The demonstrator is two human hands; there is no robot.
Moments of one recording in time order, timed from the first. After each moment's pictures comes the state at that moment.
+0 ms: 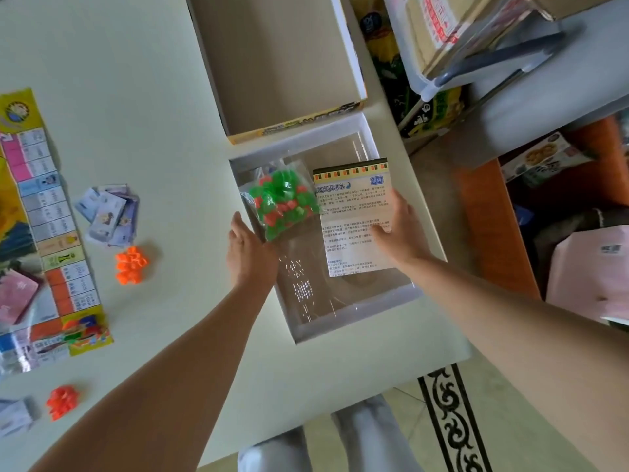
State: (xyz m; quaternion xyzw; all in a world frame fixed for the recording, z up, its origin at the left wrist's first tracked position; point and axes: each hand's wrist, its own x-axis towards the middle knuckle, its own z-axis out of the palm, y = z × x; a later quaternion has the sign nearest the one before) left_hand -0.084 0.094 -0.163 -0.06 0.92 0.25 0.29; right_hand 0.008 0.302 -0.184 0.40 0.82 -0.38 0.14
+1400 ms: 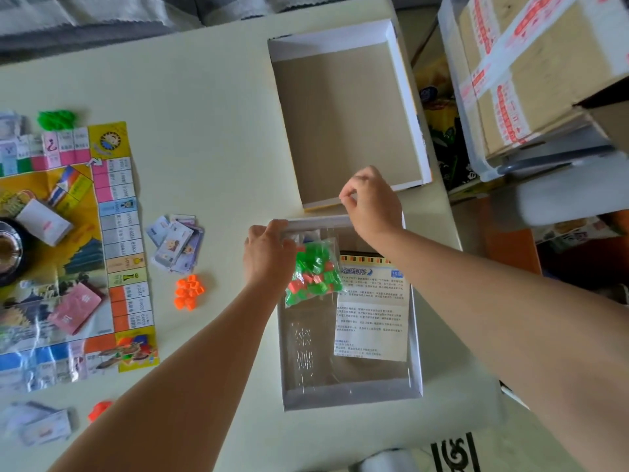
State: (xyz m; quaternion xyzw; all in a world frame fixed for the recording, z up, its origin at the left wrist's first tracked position) left_hand -0.177 0.062 -0.134 -0.02 0.93 0.25 0.27; right_hand -0.172 0.241 -0.143 0.20 0.95 -0.22 0.07
